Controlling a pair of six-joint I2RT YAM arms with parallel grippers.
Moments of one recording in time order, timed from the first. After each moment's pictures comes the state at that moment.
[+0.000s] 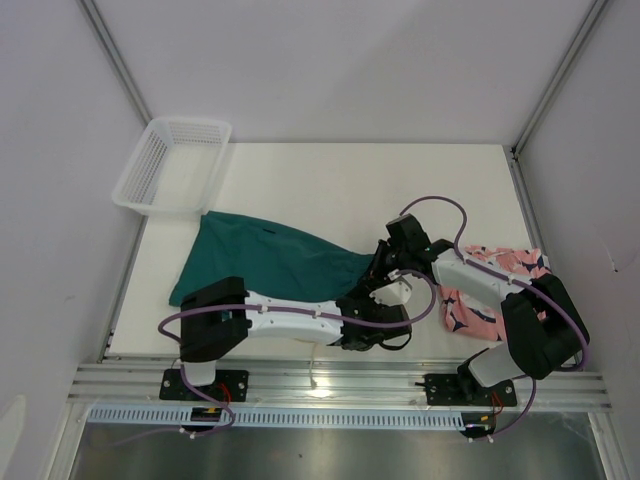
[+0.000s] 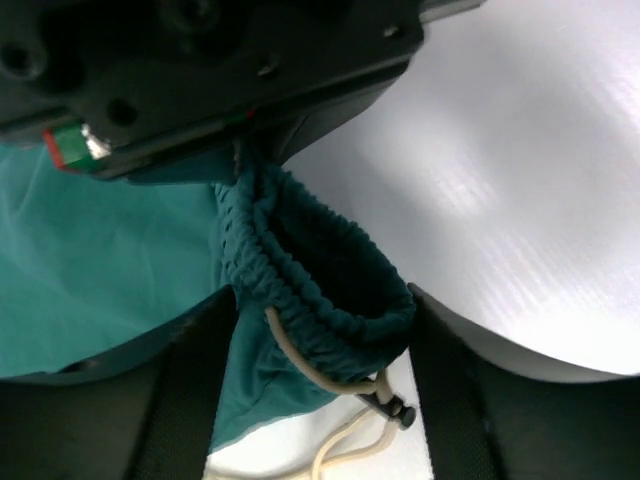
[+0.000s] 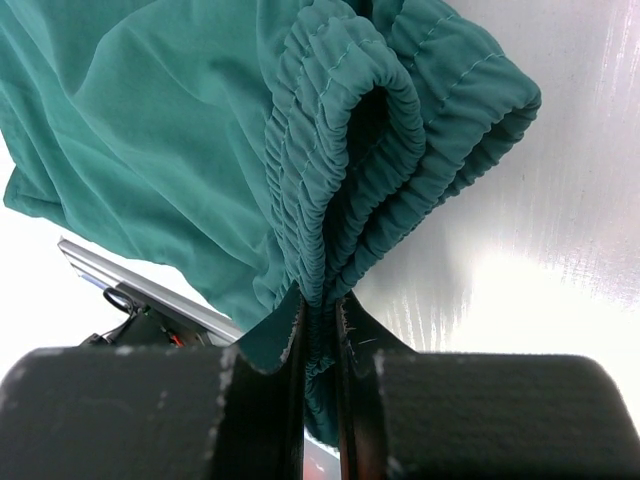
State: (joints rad) left arm -1.38 1.85 1.24 -0.51 -0.73 -0.40; right arm 0.56 1.47 0.84 -0.34 -0.30 0.91
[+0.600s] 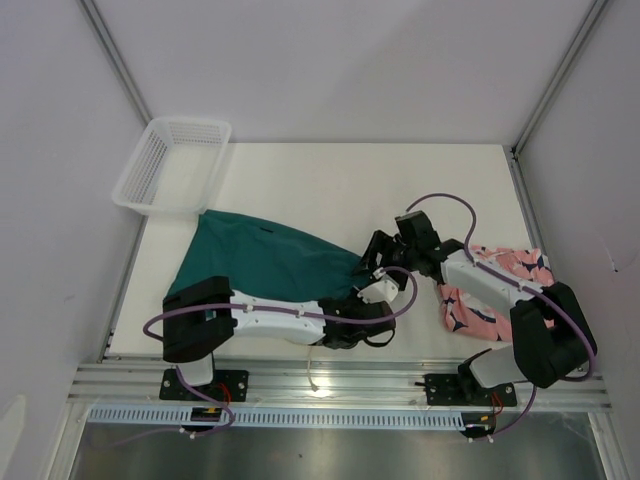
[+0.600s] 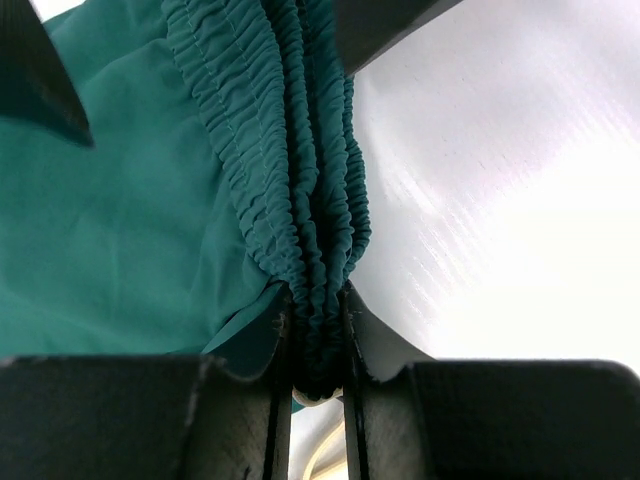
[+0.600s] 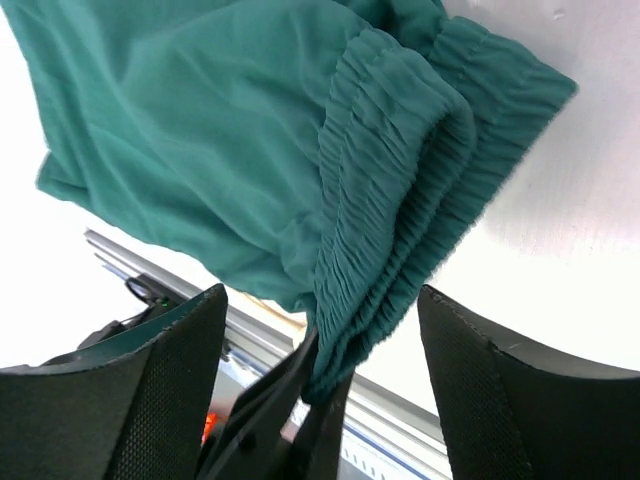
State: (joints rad) left arm -1.36 1.77 1.08 -0.37 -0.67 -0.41; right arm 0.52 1.44 0.84 -0.33 -0.36 0.88
